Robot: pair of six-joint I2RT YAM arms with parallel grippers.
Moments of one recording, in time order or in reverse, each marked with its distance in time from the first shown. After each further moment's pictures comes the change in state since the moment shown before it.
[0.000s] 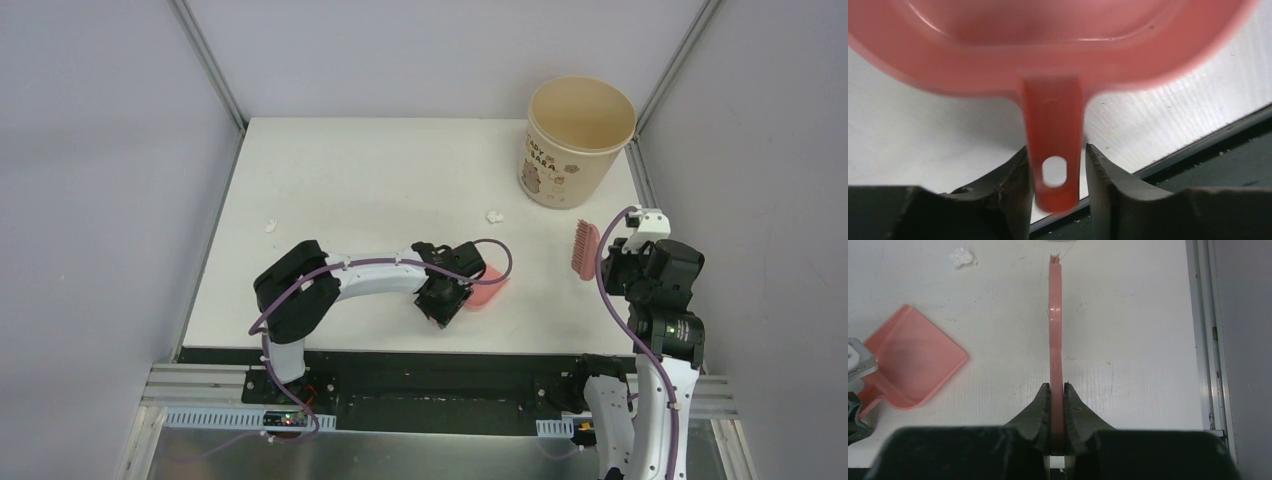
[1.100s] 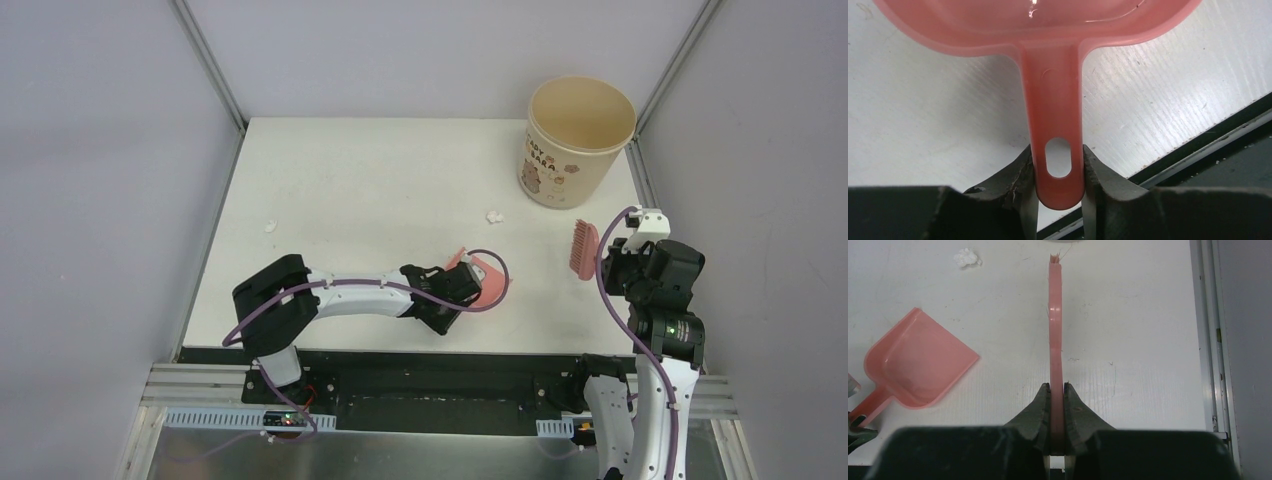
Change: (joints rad) left arm -0.100 -0.135 -0.192 0.230 -0.153 -0.051; right arm -0.007 -0.005 0.000 0.000 -0.019 0.000
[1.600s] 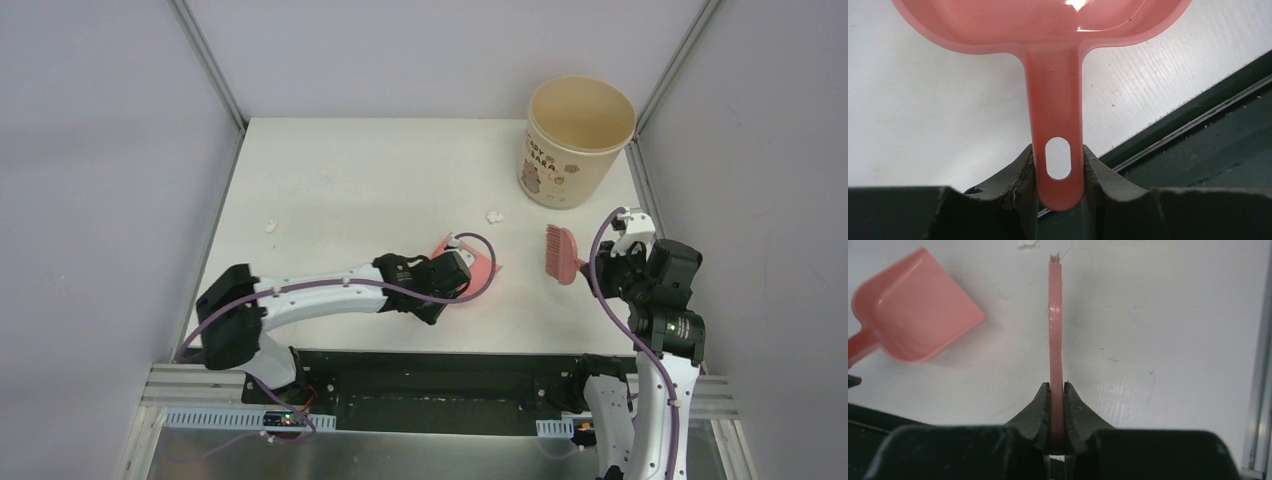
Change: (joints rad) left arm 0.000 -0.135 0.063 -0.184 -0.077 0.001; right arm -0.002 0.007 0.003 -0.031 -0.150 -0.057
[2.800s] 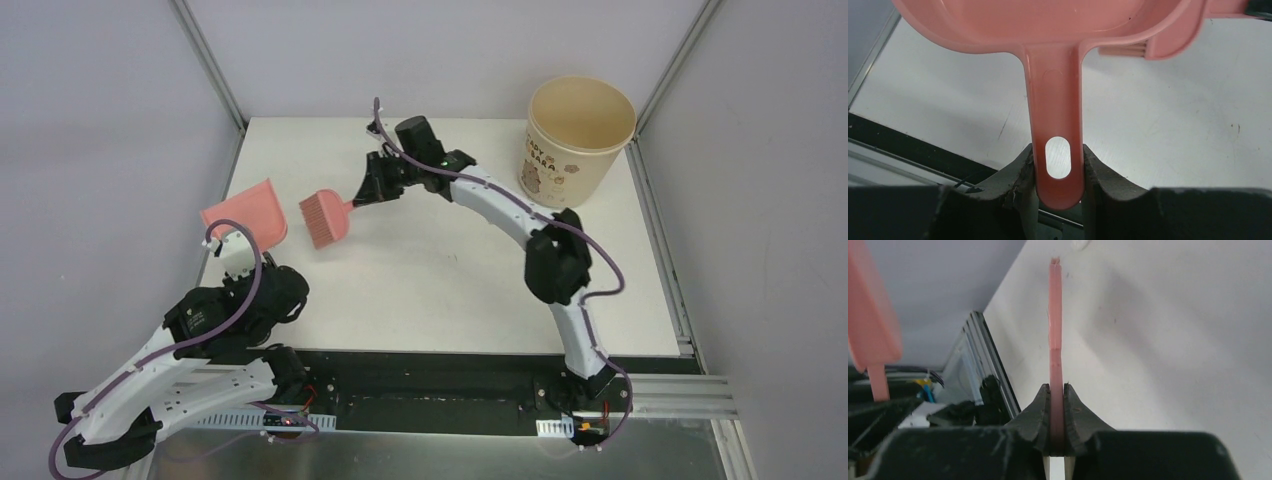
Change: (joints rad) left arm 0.212 -0.977 -0.113 -0.758 -0.676 -0.709; right arm 0.941 1.518 1.088 0.448 -0.240 0.541
